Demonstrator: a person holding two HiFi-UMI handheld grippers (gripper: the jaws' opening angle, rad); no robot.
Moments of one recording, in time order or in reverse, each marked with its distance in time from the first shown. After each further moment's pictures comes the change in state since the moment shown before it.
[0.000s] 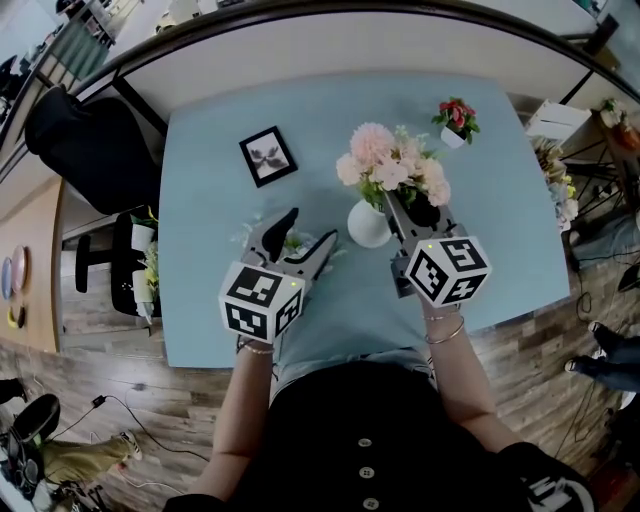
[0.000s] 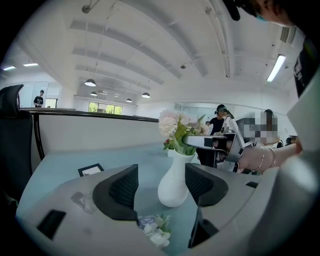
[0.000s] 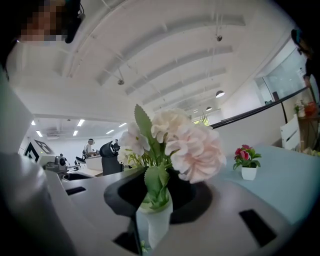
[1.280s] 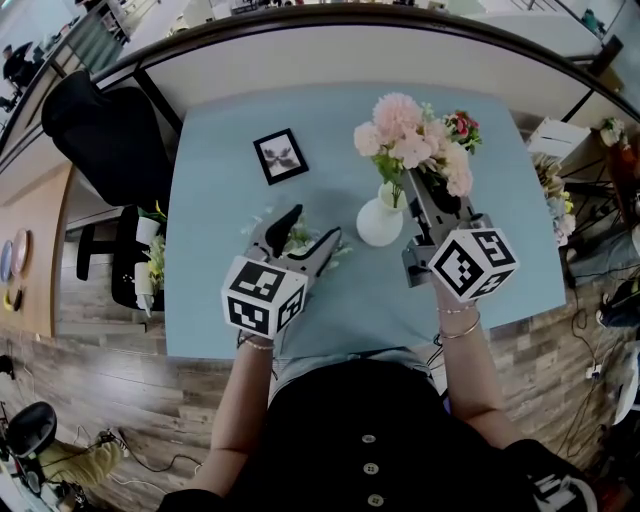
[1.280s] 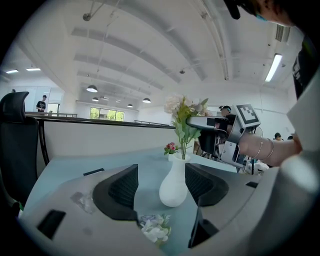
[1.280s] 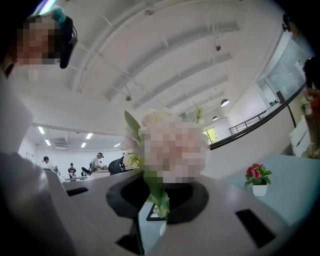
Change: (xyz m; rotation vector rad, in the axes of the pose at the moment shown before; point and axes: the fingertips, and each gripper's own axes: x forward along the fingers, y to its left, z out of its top) left arm -0.028 -0.004 0.012 0.017 -0.057 0.020; right arm -0.021 0.029 0.072 0.024 -0.159 0.098
